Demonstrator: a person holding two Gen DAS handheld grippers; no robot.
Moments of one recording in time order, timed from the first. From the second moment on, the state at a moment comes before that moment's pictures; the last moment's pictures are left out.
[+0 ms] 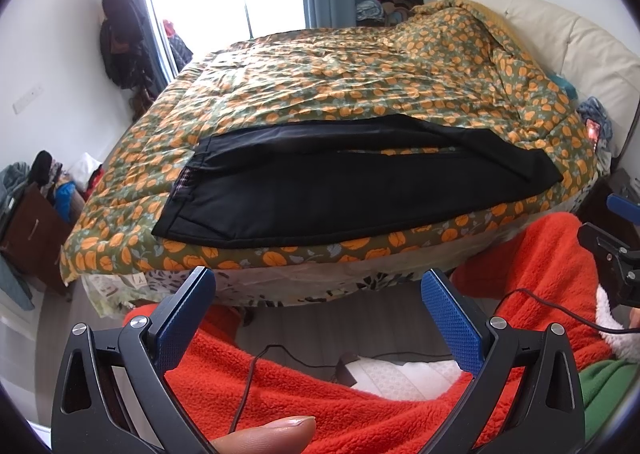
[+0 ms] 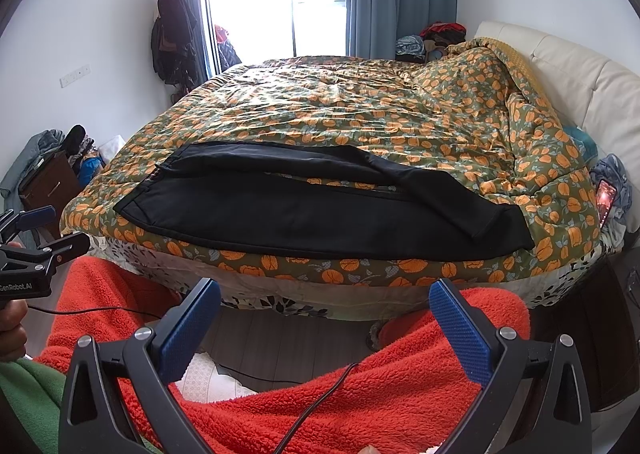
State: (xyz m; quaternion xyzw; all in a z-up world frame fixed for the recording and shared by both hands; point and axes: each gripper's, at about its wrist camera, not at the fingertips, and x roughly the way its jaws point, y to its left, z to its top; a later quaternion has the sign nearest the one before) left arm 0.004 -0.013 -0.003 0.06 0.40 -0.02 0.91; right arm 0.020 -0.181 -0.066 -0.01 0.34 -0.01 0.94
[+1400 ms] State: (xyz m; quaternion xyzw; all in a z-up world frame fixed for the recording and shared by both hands) left arm 0.004 -0.013 -0.003 0.06 0.40 -0.02 0.91; right arm 0.020 -0.179 -0.068 -0.01 0.35 -0.01 0.94
